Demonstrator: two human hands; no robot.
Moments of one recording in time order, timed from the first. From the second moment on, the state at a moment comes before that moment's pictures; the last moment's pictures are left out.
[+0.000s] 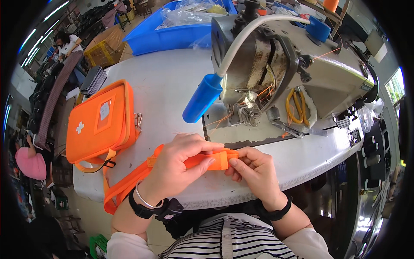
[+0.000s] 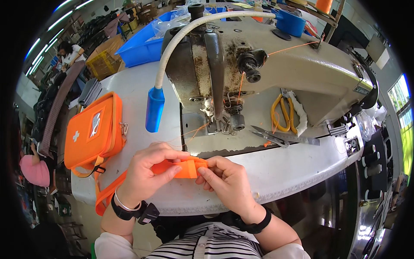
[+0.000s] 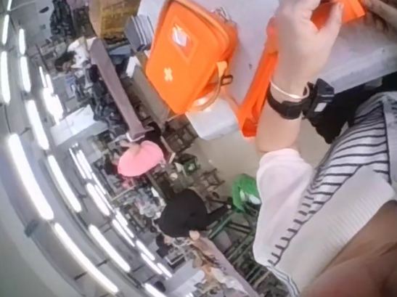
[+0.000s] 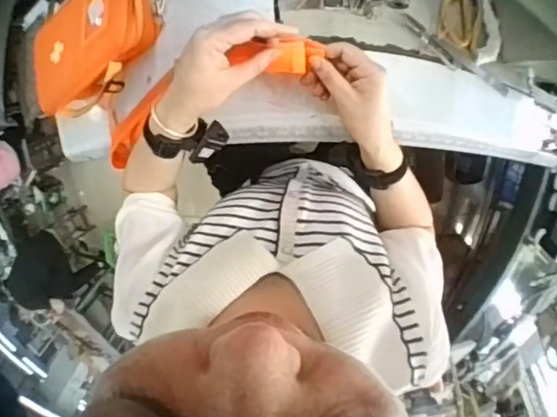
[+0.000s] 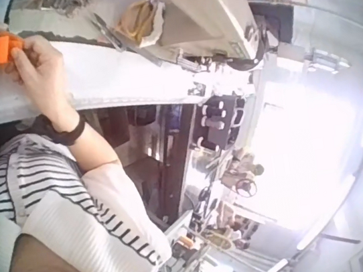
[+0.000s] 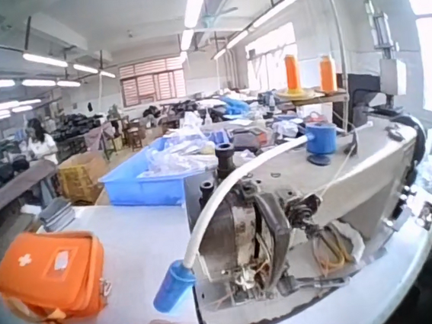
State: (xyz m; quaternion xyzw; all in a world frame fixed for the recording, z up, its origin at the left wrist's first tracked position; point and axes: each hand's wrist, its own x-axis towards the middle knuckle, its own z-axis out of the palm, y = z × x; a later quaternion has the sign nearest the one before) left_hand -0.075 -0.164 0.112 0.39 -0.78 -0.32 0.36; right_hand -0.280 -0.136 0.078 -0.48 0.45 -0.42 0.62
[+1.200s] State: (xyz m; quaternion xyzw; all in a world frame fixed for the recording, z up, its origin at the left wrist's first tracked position) left_hand -0.025 -0.196 0.111 0.02 -0.34 -0.74 0.57; right_hand -0.283 -0.136 0.074 -0.46 0.44 -0.44 0.63
